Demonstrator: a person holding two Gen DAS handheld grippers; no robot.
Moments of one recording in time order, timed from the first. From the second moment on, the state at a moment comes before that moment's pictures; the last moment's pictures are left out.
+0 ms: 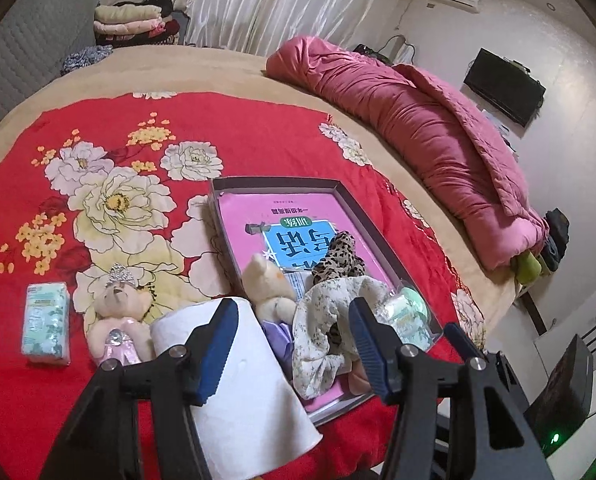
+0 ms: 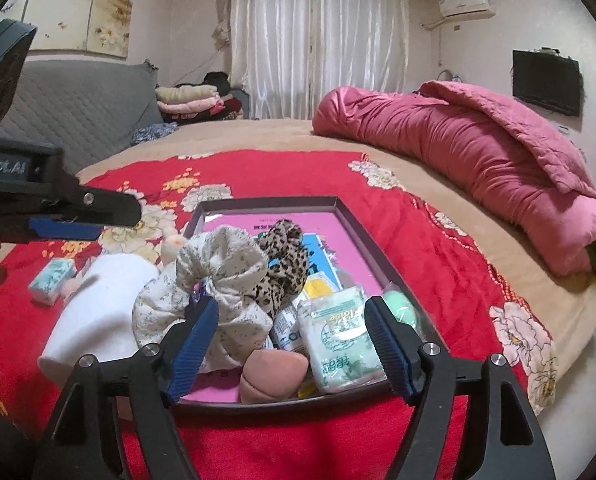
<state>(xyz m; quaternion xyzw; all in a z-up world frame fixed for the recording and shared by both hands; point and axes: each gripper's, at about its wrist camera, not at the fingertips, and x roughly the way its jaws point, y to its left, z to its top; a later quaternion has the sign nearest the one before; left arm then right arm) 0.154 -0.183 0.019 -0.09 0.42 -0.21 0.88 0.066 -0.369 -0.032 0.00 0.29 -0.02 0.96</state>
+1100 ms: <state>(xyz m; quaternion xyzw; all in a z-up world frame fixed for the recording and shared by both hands) 0.104 -0.008 0.010 -0.19 0.41 -0.09 0.89 0.024 -0.228 0.027 -0.17 0.19 0.12 0.96</state>
